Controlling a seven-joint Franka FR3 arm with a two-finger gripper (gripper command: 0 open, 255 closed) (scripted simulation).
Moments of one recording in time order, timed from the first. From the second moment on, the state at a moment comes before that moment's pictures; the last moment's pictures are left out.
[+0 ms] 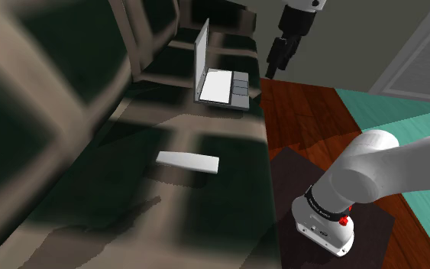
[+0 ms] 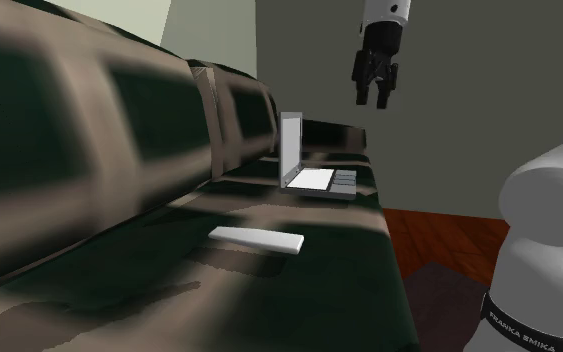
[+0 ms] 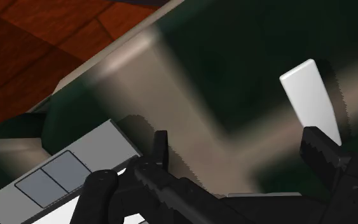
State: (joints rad) arm -0.02 -0.75 0.00 -2.29 0.08 1.56 -0.16
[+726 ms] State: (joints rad) arm 0.07 -0.61 0.12 -2.38 0.12 1.79 -0.17
